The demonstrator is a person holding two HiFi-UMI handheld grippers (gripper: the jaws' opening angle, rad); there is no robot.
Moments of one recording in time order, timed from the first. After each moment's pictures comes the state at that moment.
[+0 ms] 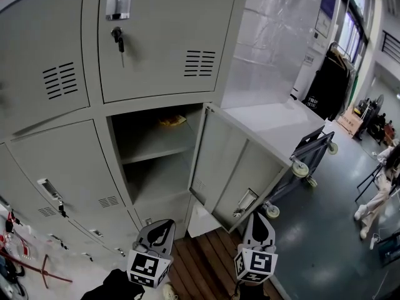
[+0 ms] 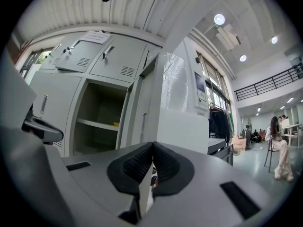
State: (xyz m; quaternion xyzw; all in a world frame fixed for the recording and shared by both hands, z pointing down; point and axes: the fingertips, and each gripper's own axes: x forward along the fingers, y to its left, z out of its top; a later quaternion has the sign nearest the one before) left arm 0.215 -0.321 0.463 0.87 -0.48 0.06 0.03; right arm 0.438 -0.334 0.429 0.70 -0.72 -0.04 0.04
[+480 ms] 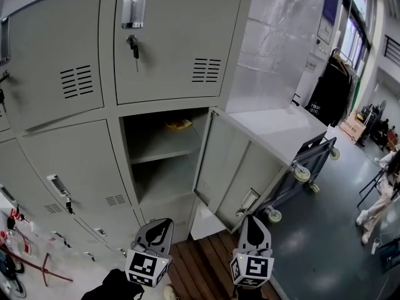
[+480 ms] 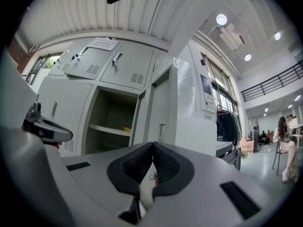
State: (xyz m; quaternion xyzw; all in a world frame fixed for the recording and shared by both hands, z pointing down) left arm 0.196 -0.305 0.445 0.86 -0.51 0.05 0.01; right arm 0.404 -0.313 0.413 0.67 -0.74 -0.05 0.03
